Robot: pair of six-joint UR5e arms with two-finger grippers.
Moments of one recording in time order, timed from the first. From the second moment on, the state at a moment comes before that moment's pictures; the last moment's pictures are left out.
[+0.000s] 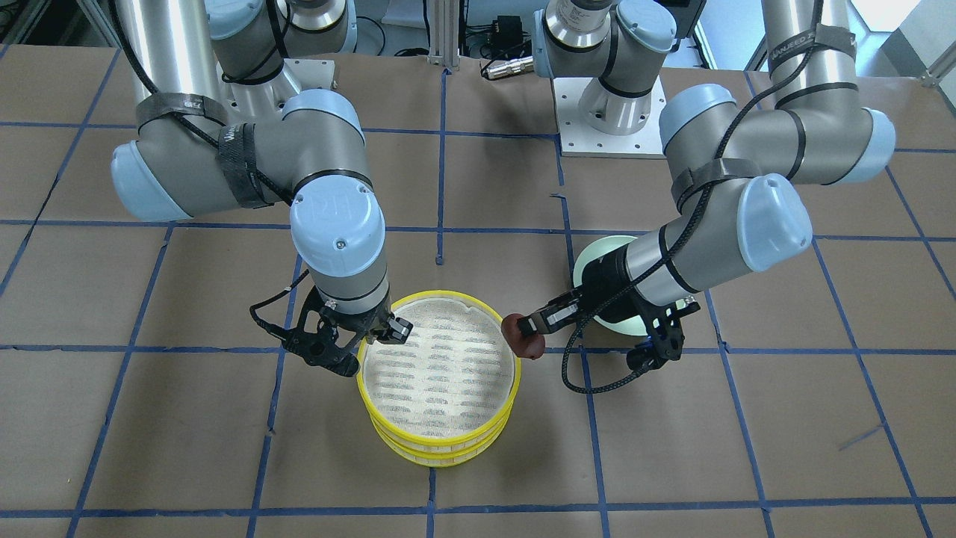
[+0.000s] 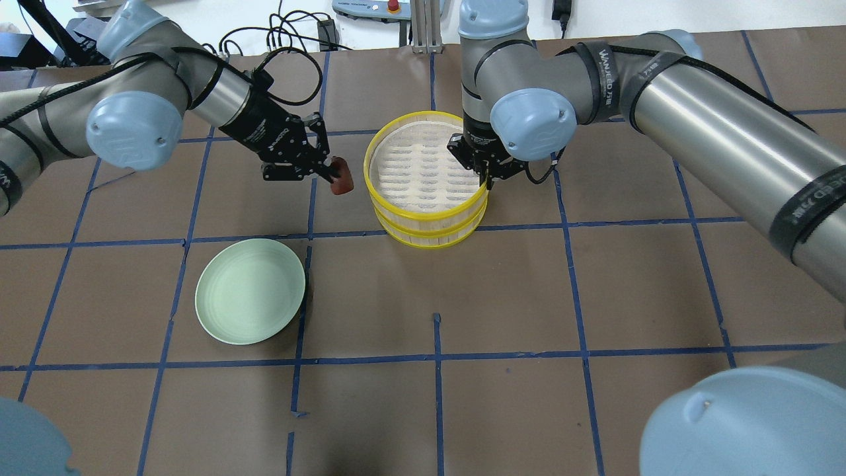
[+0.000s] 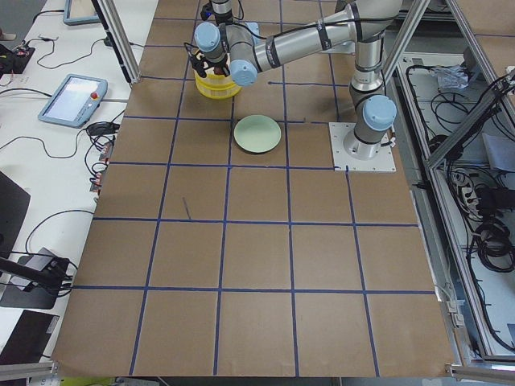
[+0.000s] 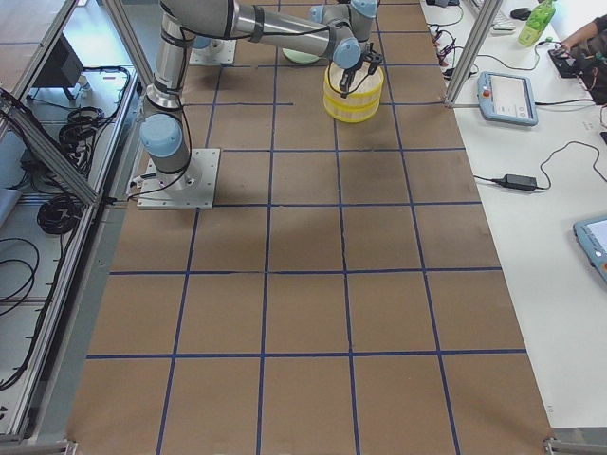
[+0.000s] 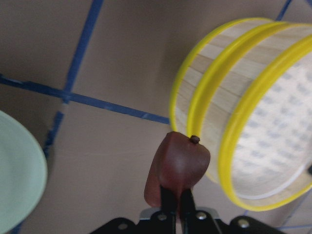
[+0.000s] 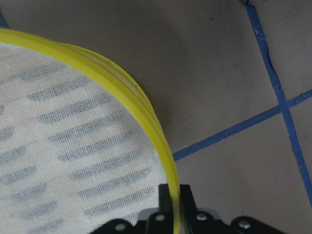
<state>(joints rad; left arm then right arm) -1.53 -1.90 -1.65 -1.18 0.94 -0.62 1.82 -1.11 1.50 -1.87 -1.59 0.67</state>
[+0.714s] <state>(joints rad) -1.59 -1.95 -1.64 -1.06 0.87 -0.81 1.77 -1.13 1.49 -1.90 -1.58 0.58</state>
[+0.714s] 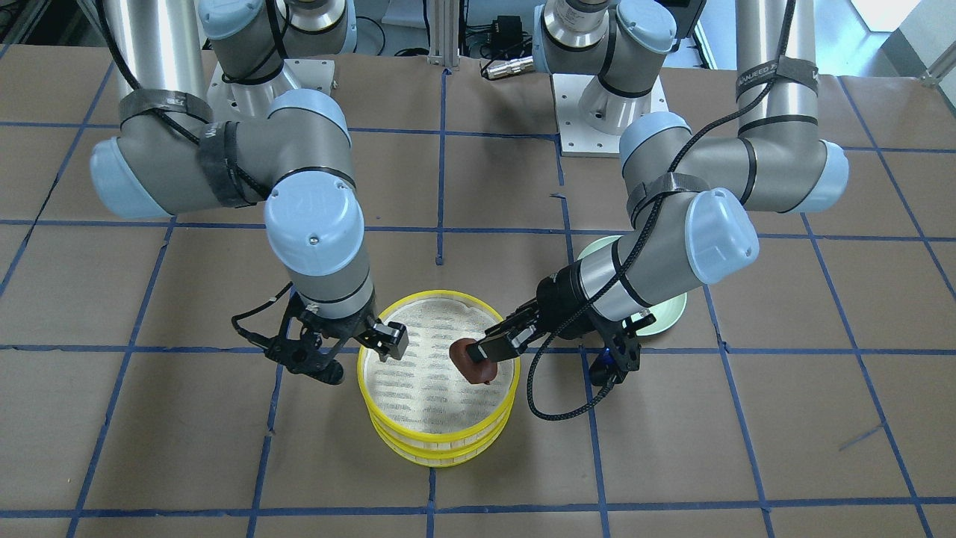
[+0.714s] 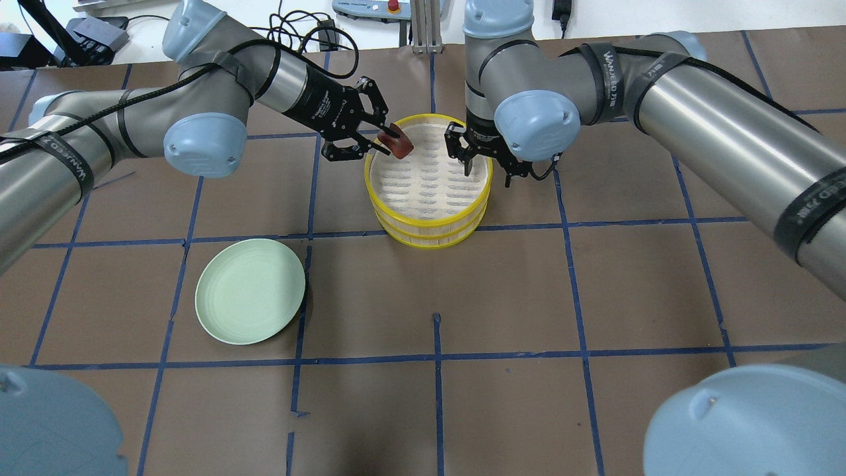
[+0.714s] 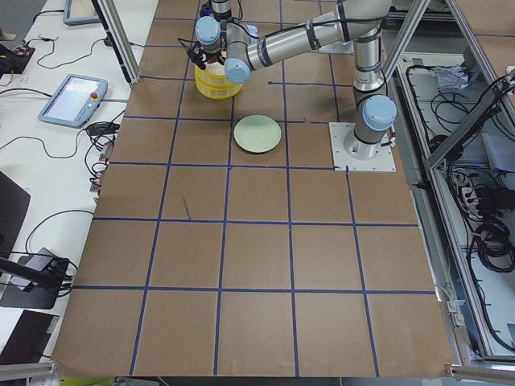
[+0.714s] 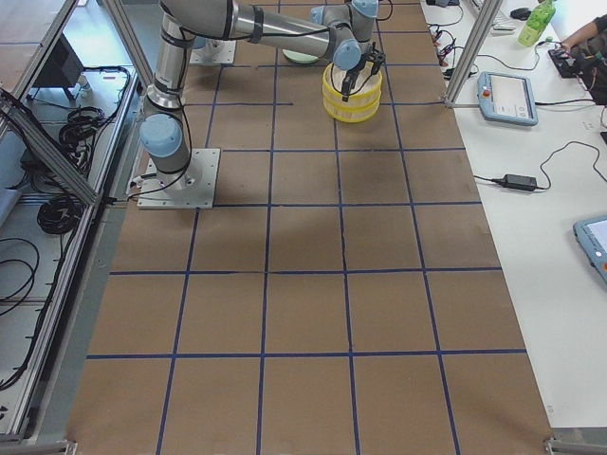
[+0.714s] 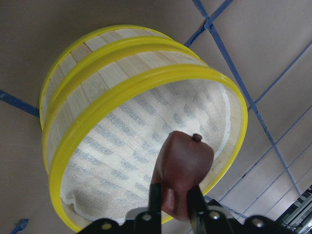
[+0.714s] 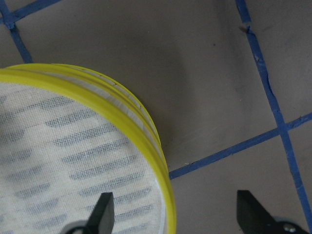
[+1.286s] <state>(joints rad) -1.59 -1.95 -1.64 -1.06 0.85 -0.80 1.59 -1.34 1.47 -1.68 -1.57 0.27</state>
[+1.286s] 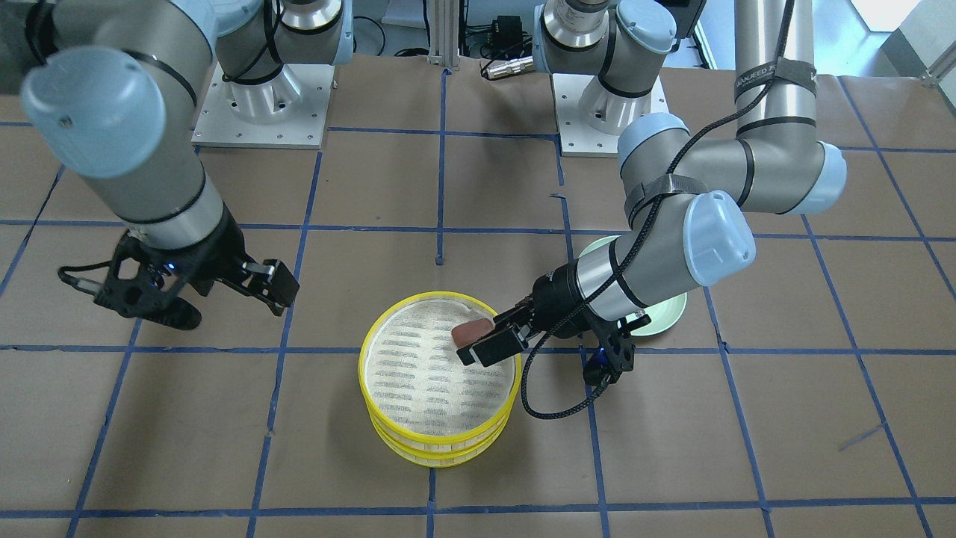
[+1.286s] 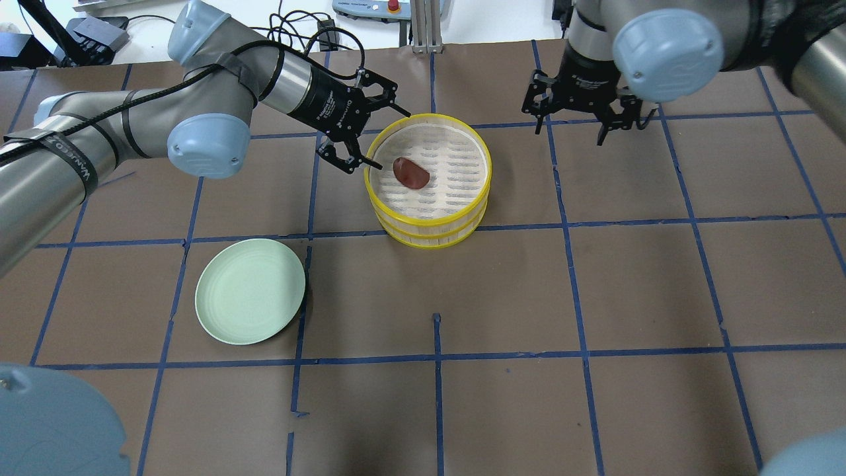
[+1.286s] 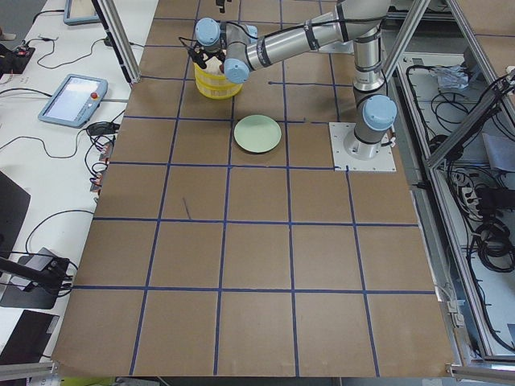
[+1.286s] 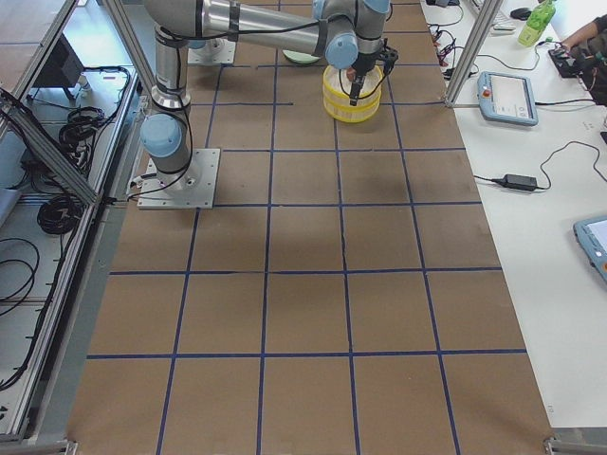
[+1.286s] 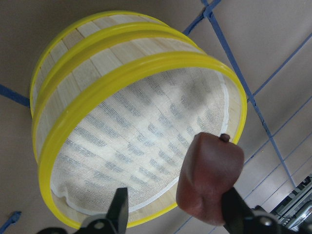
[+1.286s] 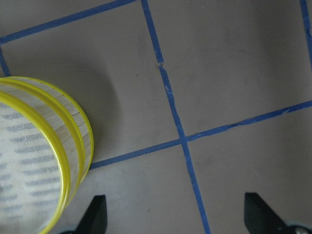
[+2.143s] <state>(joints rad) -1.58 -1.76 -1.59 -1.44 1.39 -0.19 1.58 -1.55 1.42 -1.39 -1.58 -0.03</state>
